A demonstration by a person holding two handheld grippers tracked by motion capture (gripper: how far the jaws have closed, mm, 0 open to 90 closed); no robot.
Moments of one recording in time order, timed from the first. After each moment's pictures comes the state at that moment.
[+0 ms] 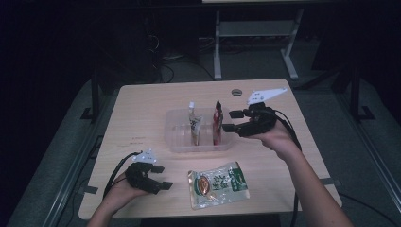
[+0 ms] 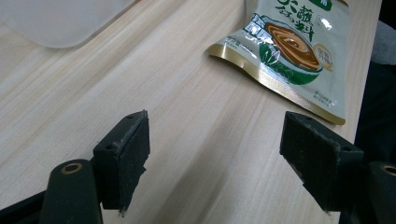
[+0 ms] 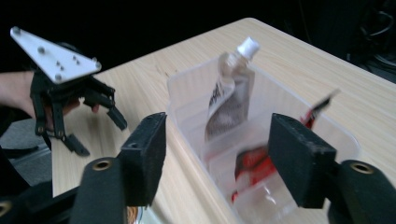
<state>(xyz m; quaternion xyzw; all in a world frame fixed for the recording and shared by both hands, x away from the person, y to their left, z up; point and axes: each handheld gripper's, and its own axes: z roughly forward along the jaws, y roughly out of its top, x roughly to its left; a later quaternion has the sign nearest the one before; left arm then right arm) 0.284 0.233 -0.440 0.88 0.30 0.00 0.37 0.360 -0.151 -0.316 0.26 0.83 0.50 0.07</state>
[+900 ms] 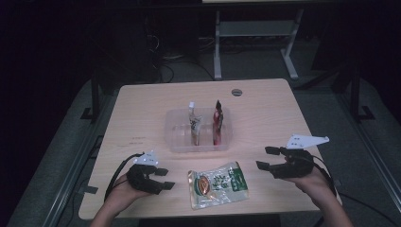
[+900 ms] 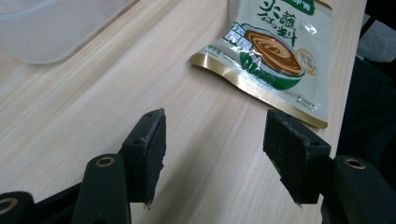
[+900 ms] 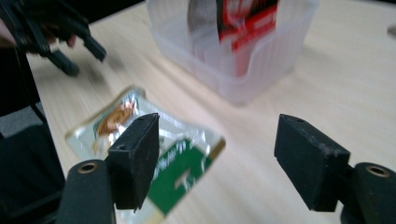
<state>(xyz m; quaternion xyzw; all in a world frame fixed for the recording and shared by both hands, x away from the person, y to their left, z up) 0.276 0.225 -0.434 0.88 0.28 0.00 0.37 0.274 -0.239 -0.394 0.33 0.81 0.48 0.08</state>
